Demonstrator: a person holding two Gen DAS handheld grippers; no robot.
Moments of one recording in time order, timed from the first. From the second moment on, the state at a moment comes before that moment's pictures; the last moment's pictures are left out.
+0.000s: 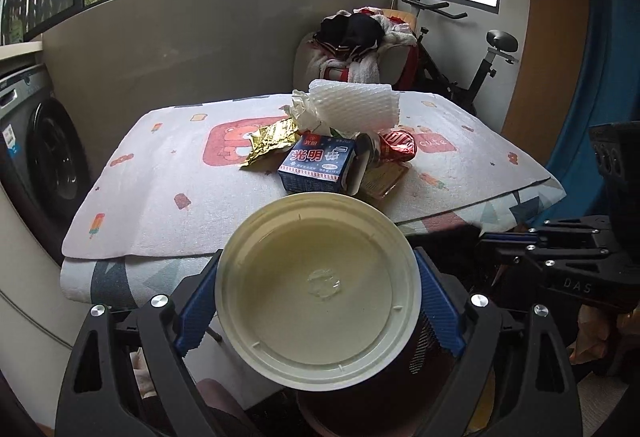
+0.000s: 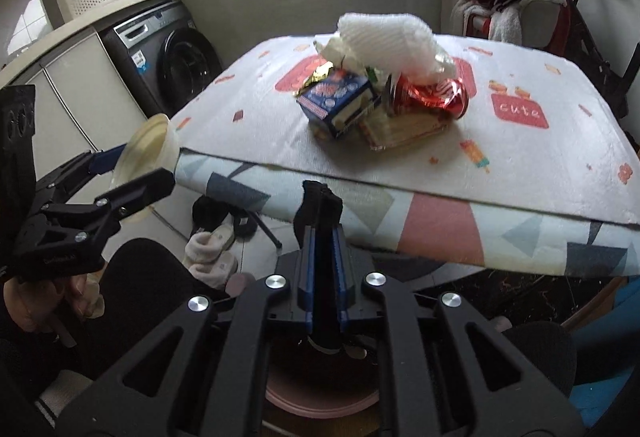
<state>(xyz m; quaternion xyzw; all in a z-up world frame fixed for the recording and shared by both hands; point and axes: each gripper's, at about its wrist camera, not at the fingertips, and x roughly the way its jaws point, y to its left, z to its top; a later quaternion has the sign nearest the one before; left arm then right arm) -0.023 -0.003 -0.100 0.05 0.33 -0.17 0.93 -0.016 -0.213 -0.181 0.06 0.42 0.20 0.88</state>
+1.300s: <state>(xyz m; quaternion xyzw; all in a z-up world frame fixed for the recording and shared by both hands) 0.000 -0.042 -0.193 0.13 0.37 -0.25 0.88 0.021 -0.259 -0.205 -0.07 0.30 0.09 0.95</state>
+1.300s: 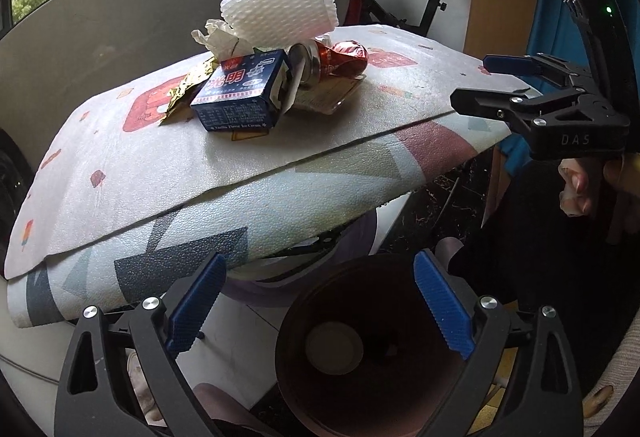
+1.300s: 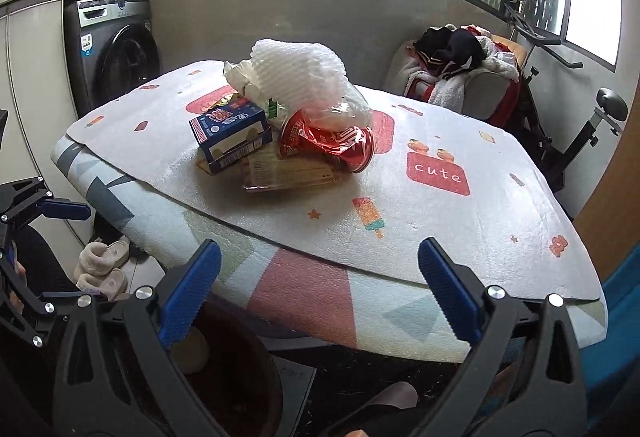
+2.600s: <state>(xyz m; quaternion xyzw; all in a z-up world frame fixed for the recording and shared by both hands) 0.061 -0.002 -0.170 0.05 0.36 -0.16 0.92 0.193 -0.225 -0.198 0.07 0.36 0.14 0.92</state>
